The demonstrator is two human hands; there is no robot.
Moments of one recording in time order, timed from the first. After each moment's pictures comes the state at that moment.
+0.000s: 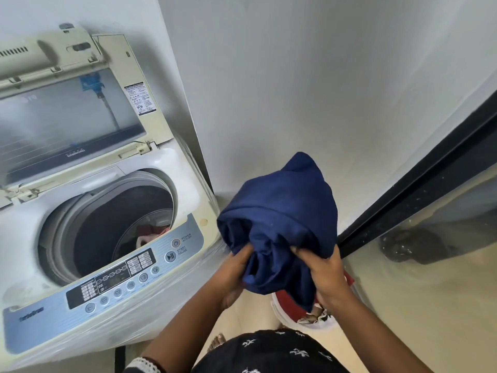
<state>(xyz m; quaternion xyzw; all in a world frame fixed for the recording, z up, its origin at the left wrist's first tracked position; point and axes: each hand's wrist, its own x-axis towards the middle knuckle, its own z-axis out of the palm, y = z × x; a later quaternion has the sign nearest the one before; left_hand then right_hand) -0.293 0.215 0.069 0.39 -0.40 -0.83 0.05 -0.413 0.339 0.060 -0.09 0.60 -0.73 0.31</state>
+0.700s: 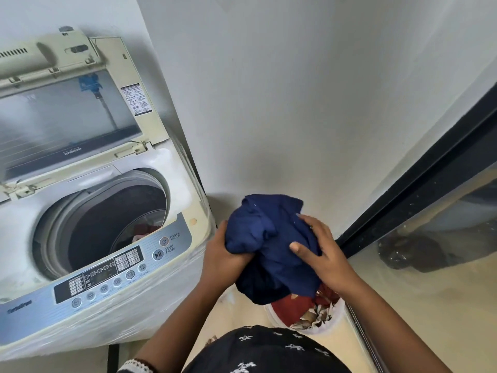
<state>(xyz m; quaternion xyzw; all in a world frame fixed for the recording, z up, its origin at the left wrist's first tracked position) -0.308 0.219 0.069 0.40 -0.69 -0.56 0.24 -0.469 0.373 0.083 -0.35 0.72 -0.51 0.33</state>
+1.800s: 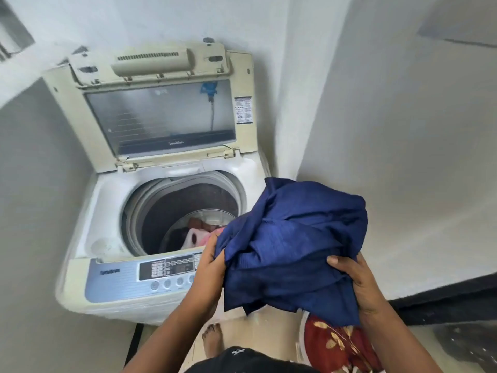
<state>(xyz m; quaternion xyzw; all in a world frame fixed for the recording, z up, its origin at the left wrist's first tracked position) -0.179 0.130 0.097 0.42 -0.48 -0.69 0.35 -0.409 0.243 0.096 -0.15 0.48 -0.67 0.55</state>
